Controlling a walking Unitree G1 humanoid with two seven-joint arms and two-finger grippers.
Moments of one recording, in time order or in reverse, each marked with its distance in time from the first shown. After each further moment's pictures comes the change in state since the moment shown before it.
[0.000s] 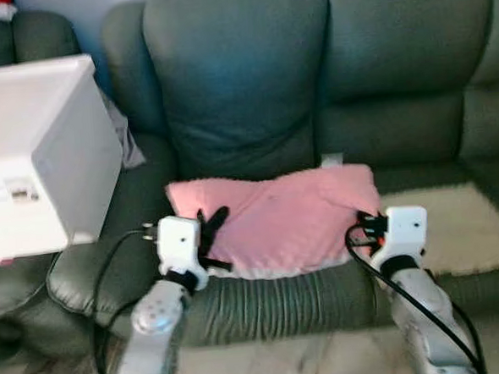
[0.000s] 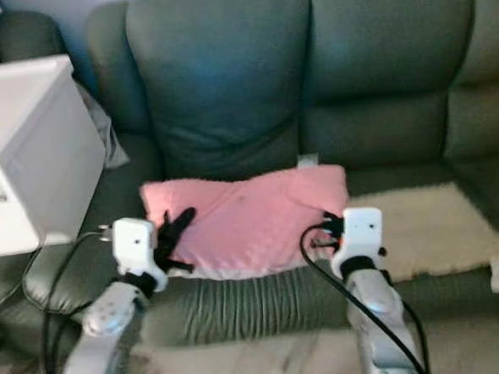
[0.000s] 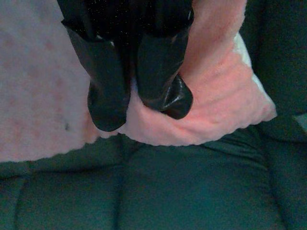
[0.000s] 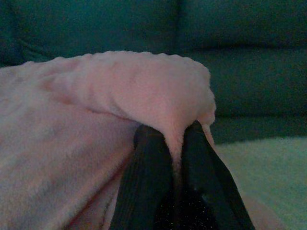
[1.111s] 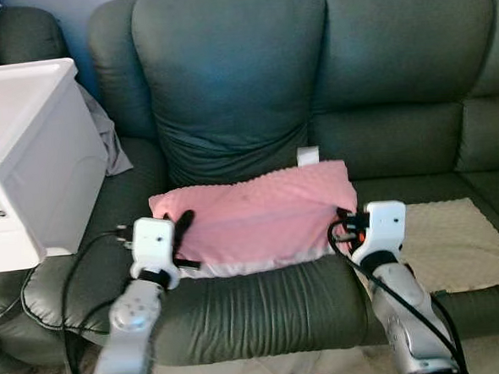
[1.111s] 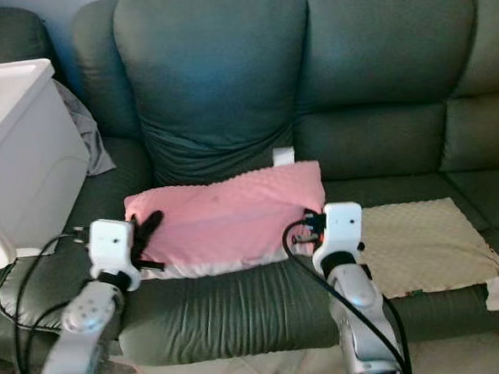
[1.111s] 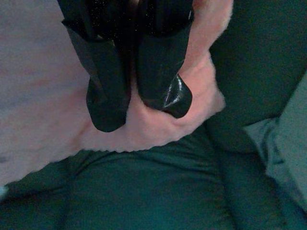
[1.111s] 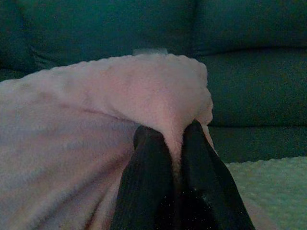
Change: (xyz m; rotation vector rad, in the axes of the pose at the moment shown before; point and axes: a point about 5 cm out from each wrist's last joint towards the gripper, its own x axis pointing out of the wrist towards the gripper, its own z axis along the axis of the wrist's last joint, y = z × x) left arm -0.003 0.041 -0.012 0.116 0.080 0.174; right arm 0.006 0.014 0.003 0.025 -0.006 0.044
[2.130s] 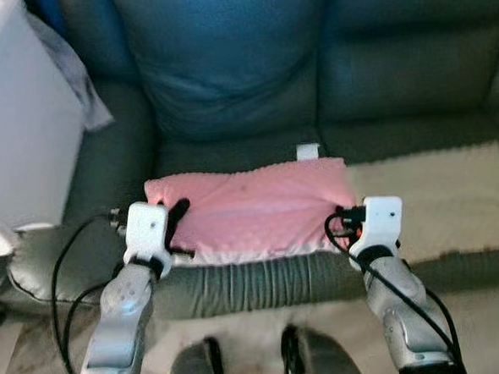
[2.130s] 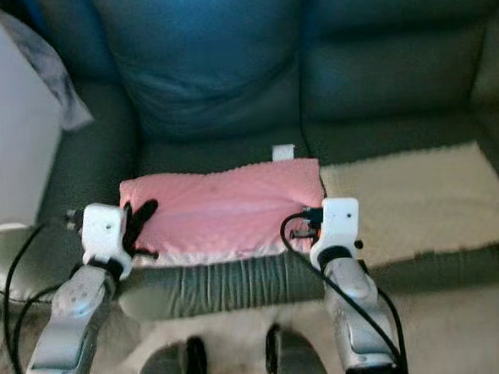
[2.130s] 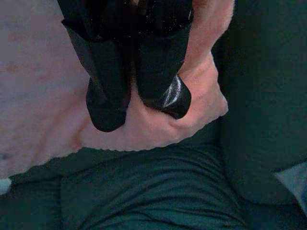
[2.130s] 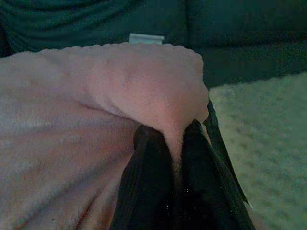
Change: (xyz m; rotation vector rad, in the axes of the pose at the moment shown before) left arm 0.010 0.003 0.021 0.033 -0.028 -0.040; right arm 0.005 0.003 0.002 0.016 0.059 -0.050
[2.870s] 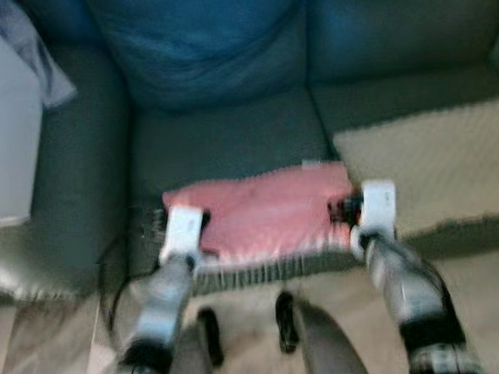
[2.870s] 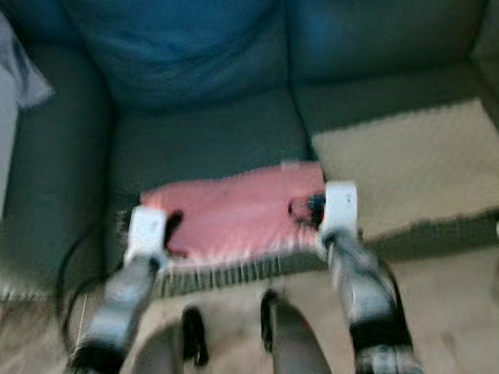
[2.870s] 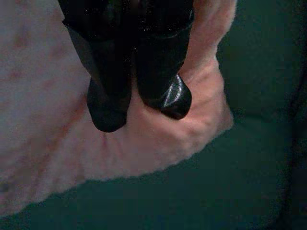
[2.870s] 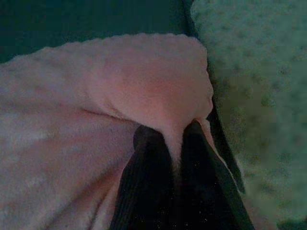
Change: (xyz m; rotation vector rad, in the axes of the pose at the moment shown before) left arm 0.049 -0.036 -0.038 0.027 0.140 0.027; right arm 0.049 -0.022 0.000 0.001 0.137 0.010
